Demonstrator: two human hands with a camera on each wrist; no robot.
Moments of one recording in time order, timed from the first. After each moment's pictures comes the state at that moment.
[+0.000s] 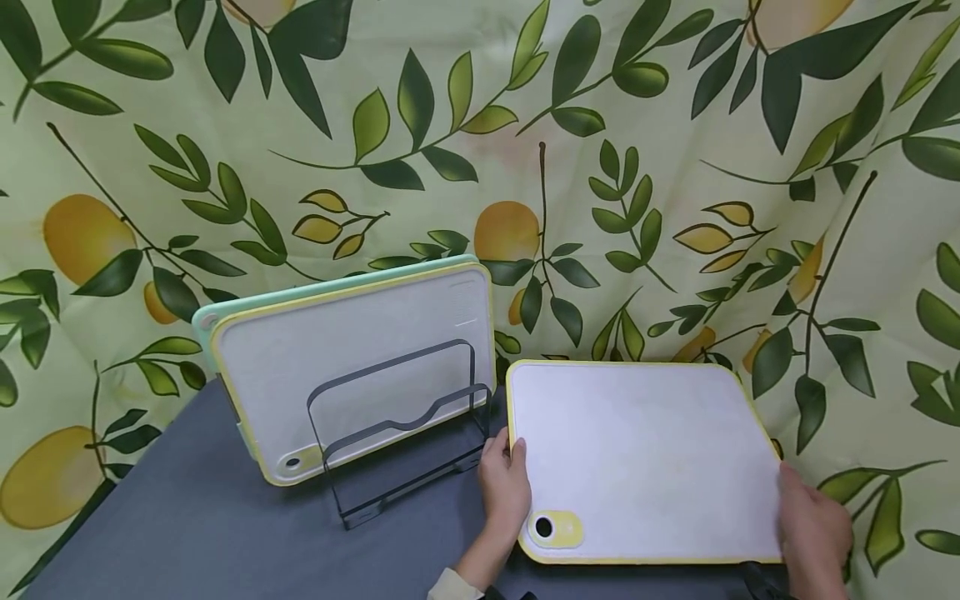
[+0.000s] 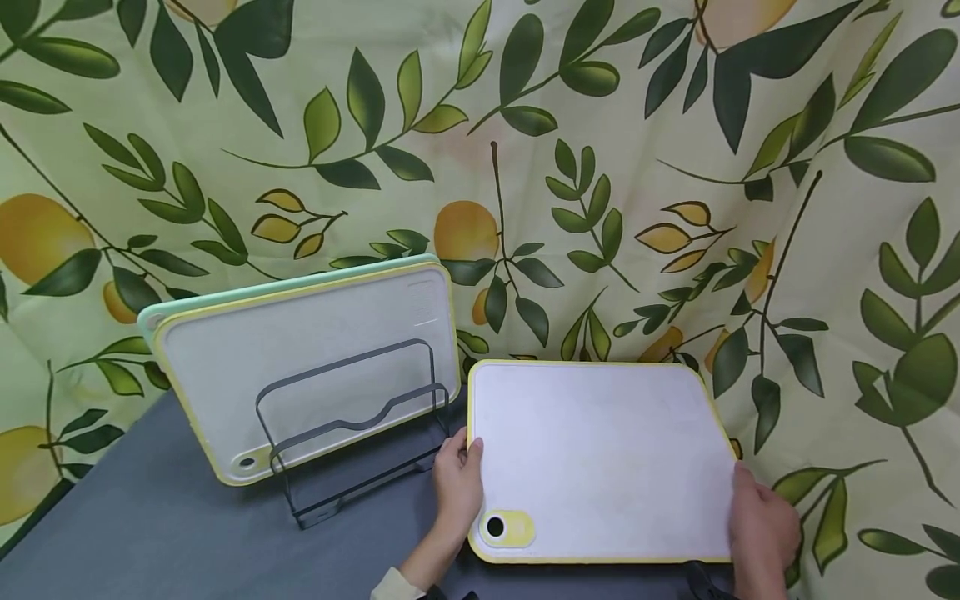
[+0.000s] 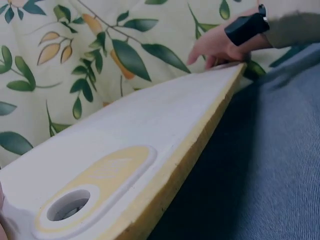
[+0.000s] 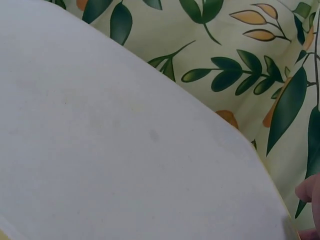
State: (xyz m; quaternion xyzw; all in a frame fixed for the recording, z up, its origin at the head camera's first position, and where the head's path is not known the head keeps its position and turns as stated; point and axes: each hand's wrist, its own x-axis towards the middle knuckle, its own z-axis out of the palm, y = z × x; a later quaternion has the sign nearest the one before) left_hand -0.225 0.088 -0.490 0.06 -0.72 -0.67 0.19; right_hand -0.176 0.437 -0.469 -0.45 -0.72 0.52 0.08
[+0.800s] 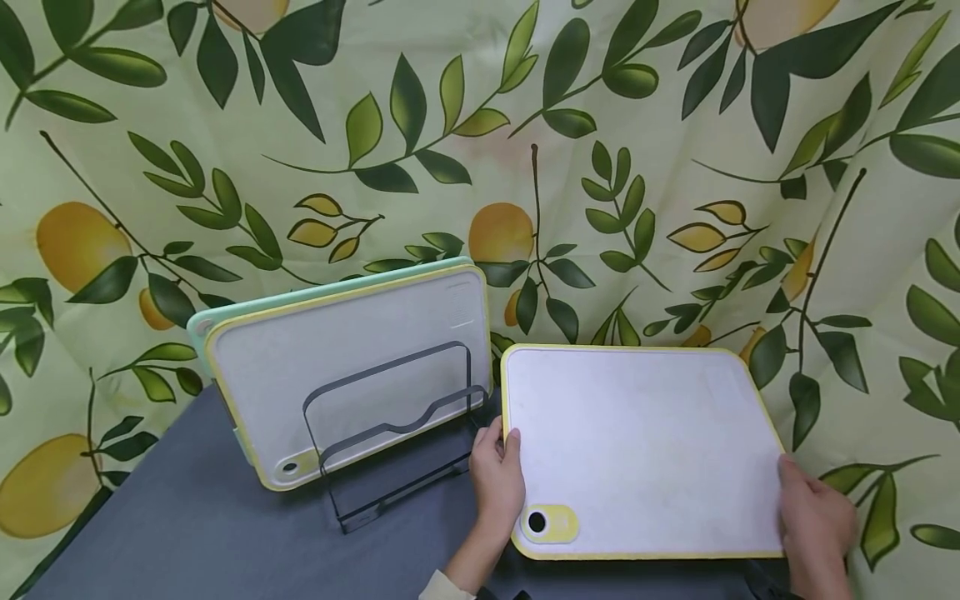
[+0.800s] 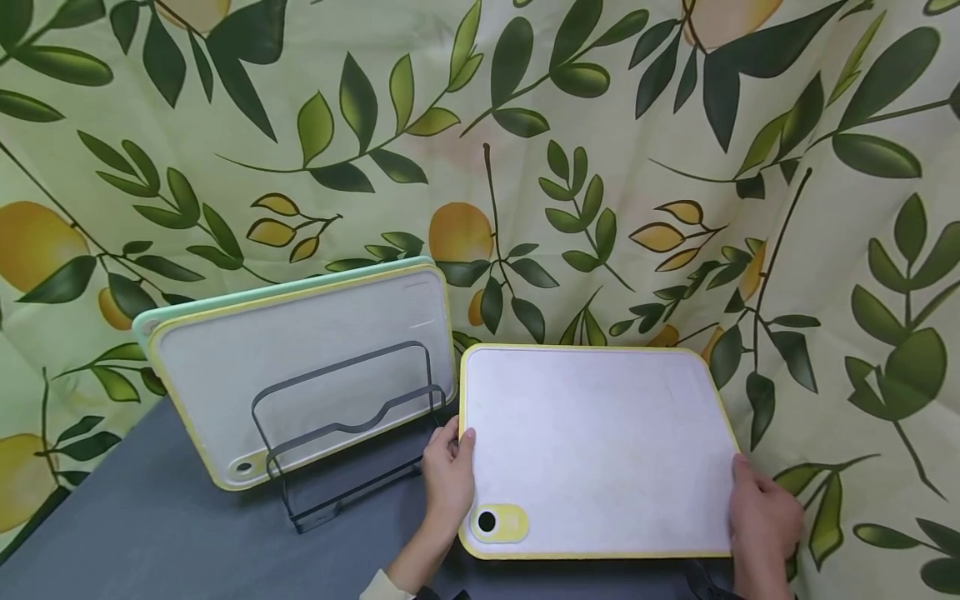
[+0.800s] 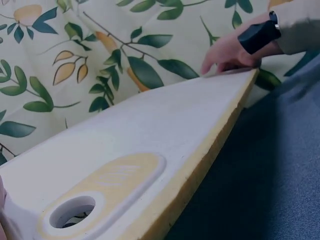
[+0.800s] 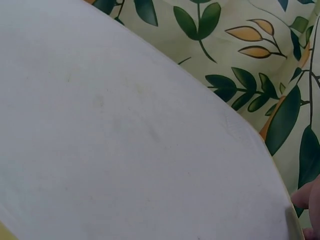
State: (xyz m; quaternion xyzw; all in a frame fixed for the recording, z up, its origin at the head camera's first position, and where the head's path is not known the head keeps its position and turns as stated) left_hand -0.219 0.081 -0.464 0.04 -0.71 -0.67 0.20; right_hand -0.177 0.431 -0.458 -0.45 -0.71 0.52 0.16
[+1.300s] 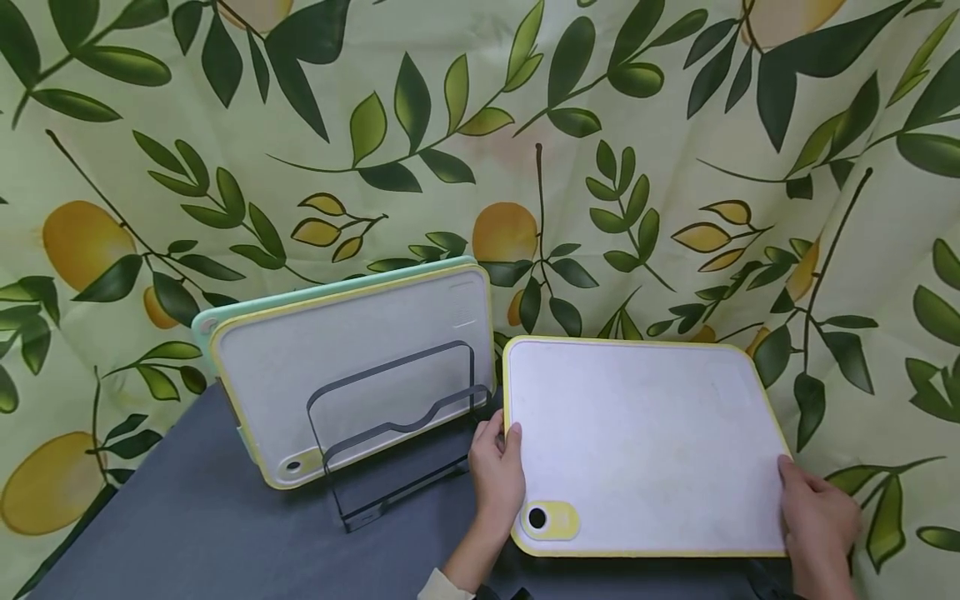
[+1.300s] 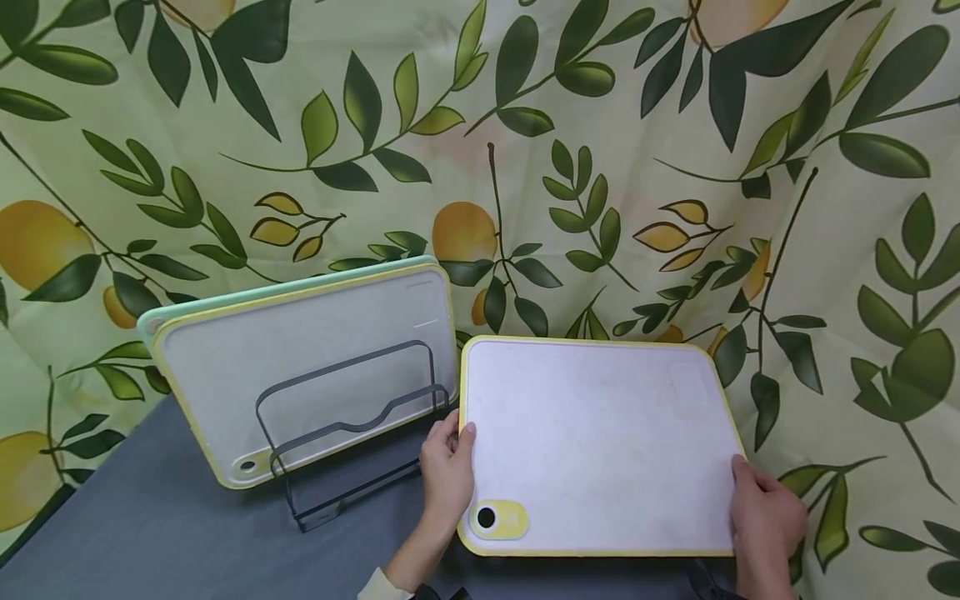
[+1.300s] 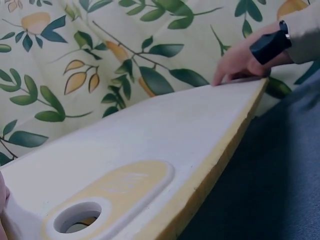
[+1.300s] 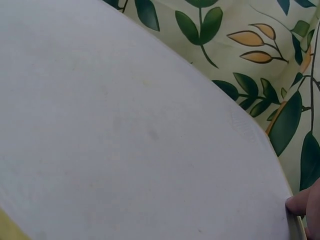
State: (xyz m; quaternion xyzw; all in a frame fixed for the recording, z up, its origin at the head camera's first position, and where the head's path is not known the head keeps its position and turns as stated) left_hand -0.217 0.075 -0.454 0.02 -0.71 -0.68 0.21; right_hand -0.188 0.434 -0.456 -0.48 -0.69 0.52 0.14
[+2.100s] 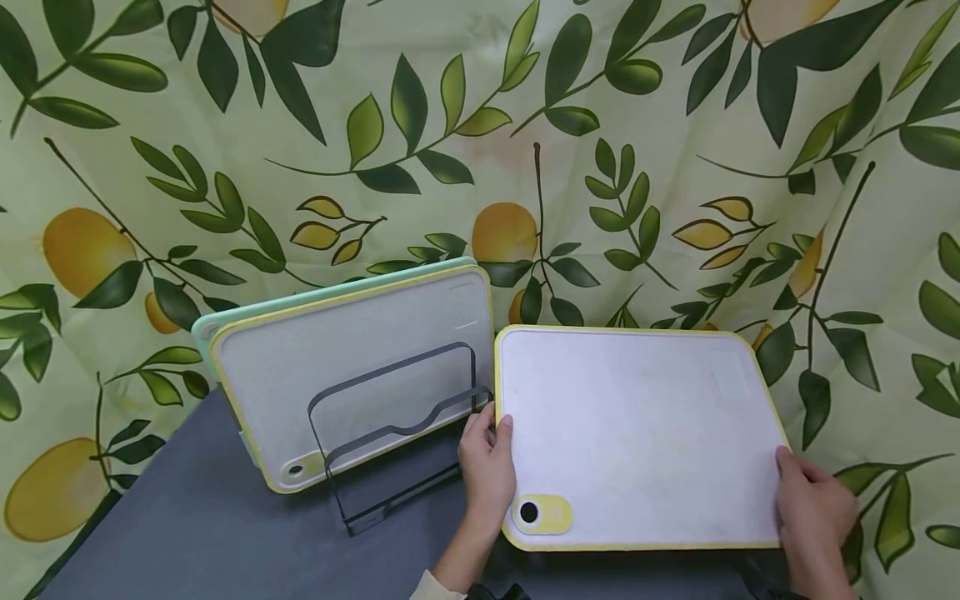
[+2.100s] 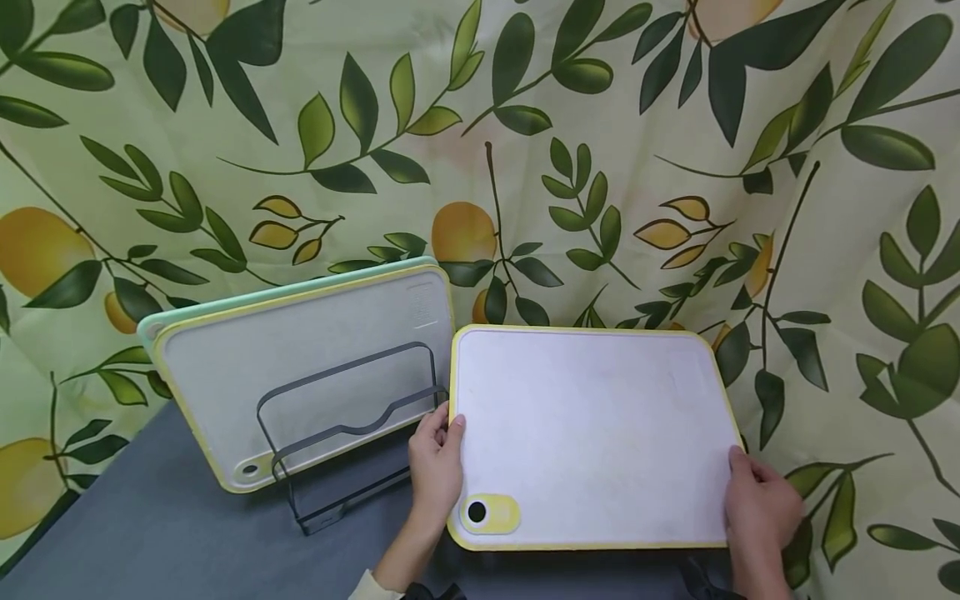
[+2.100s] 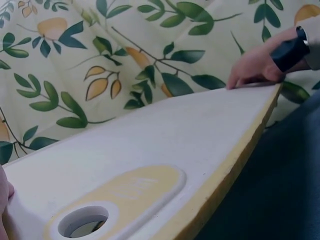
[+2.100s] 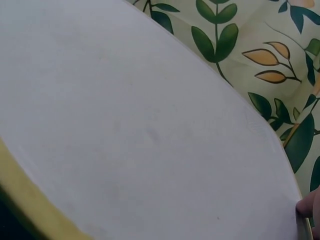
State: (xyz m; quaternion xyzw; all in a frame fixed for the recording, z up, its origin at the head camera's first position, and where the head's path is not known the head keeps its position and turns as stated) left_hand -0.218 0.060 -0.439 0.01 -0.69 -0.68 0.23; right_hand -0.186 0.416 -0.447 -0.45 -0.72 0.50 0.17
